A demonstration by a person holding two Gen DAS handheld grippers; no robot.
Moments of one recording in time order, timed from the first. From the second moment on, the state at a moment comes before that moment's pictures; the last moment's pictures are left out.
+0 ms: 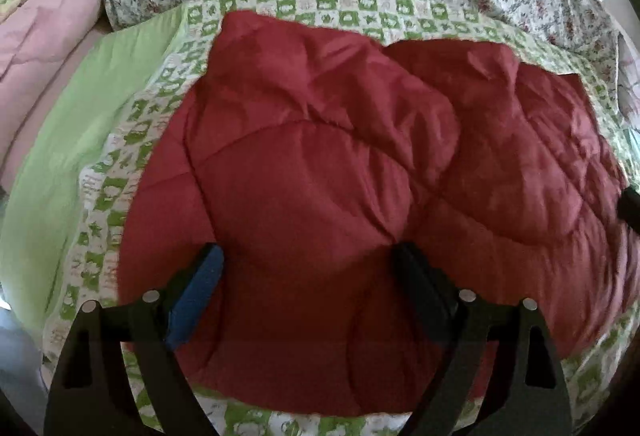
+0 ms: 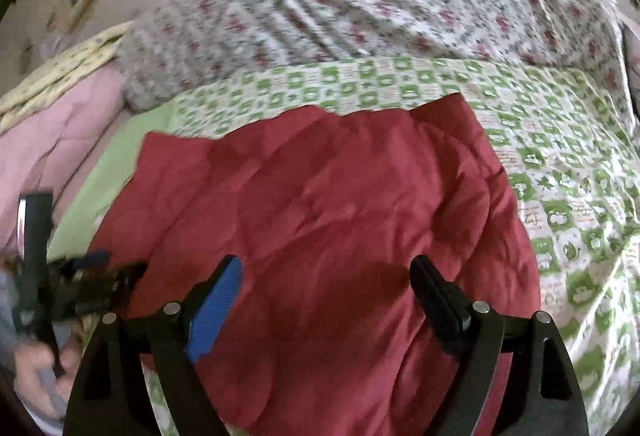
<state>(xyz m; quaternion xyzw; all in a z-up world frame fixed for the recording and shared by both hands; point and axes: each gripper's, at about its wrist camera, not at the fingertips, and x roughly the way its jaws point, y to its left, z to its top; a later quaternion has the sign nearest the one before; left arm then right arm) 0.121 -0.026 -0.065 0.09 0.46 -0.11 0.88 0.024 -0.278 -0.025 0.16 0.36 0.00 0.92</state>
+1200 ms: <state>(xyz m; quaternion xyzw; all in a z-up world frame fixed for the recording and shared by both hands) 0.129 -0.024 -0.087 0.10 0.45 -0.18 0.87 0.035 -0.249 -0.067 0.13 0.42 -0.04 0.90</state>
